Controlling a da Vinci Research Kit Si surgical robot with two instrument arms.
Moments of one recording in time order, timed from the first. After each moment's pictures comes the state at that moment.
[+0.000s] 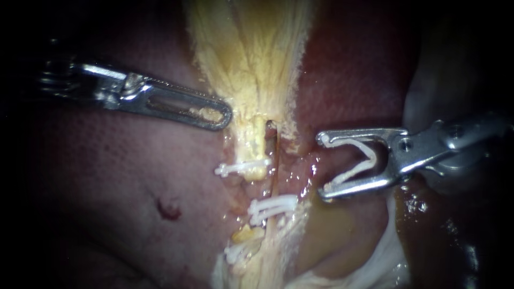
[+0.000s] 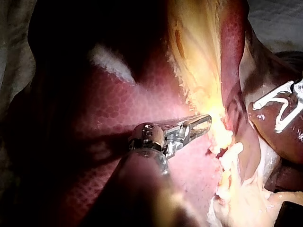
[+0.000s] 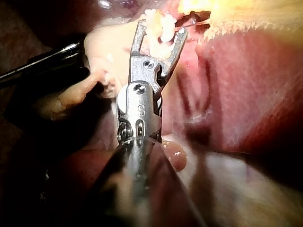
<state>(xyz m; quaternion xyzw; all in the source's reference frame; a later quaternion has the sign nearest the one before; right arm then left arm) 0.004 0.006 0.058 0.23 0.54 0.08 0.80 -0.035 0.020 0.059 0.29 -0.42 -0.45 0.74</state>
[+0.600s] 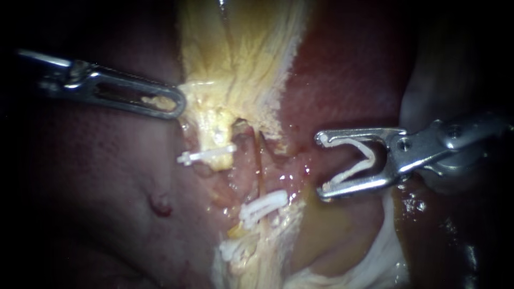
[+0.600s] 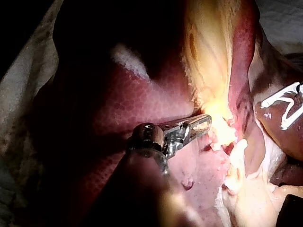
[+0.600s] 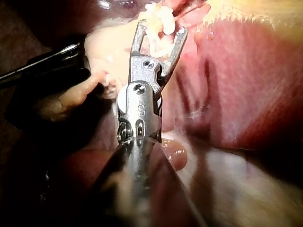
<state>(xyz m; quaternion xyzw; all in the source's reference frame) 0.004 0.006 0.058 0.23 0.54 0.08 0.80 -0.028 0.022 0.053 0.27 -0.42 -0.47 0.73</state>
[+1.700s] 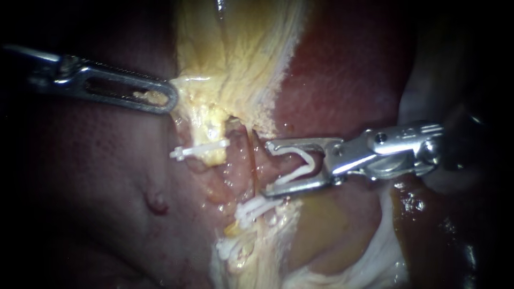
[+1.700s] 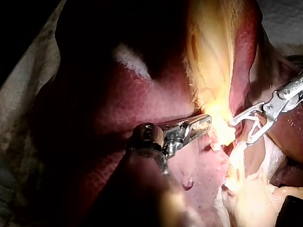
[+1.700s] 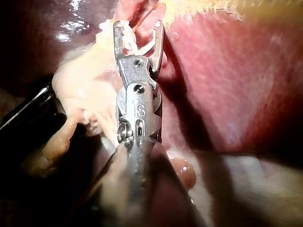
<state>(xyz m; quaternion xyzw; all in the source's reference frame) 0.012 0.005 0.067 0.29 0.52 0.15 0.79 -0.028 0.022 0.054 0.27 -0.42 -0.47 0.73</state>
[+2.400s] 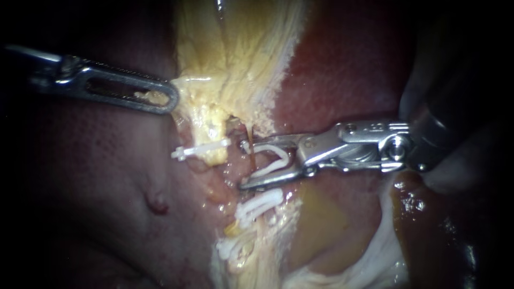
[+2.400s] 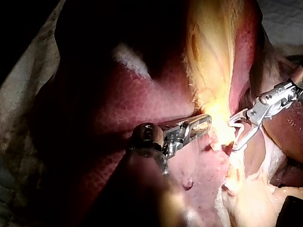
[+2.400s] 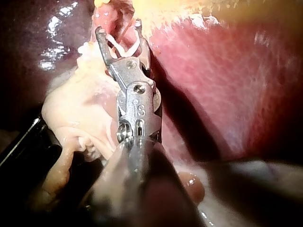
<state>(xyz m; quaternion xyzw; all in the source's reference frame) 0.016 0.005 0.071 0.33 0.52 0.18 0.77 -0.028 0.022 0.054 0.27 -0.42 -0.47 0.73</state>
